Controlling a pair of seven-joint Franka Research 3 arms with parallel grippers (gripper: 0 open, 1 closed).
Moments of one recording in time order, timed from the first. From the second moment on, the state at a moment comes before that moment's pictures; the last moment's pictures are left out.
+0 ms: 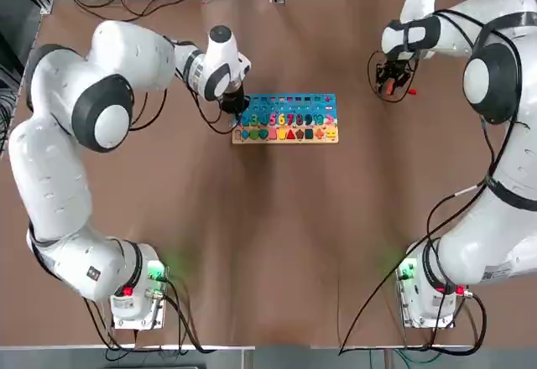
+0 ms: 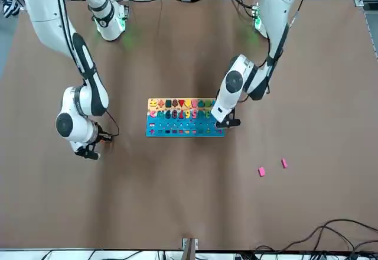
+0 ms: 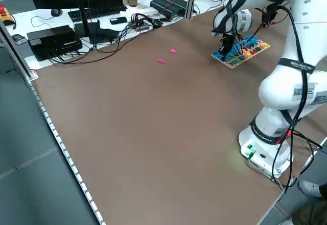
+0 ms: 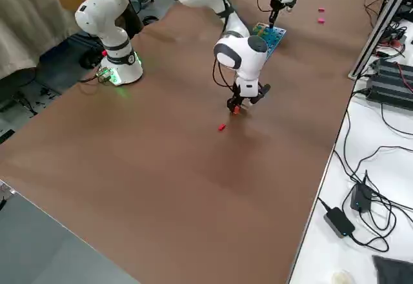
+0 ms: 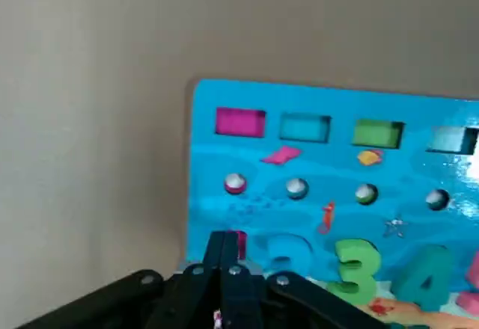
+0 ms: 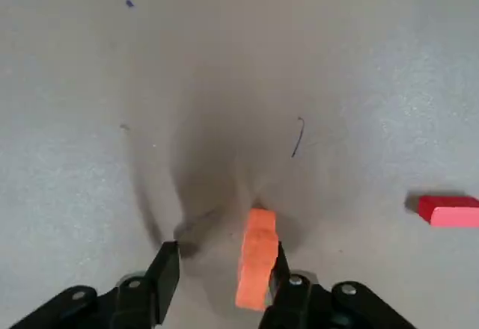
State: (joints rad) left arm -0.49 0.53 -0.15 -2.01 0.04 2.51 -0.72; right arm 0.15 0.56 -0.08 -1.95 0.09 2.33 0.22
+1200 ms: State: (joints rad) left arm -0.57 0.62 -0.15 -1.88 0.04 2.49 -0.77; right arm 0.12 0.55 -0.07 -1.90 0.09 2.32 0.34
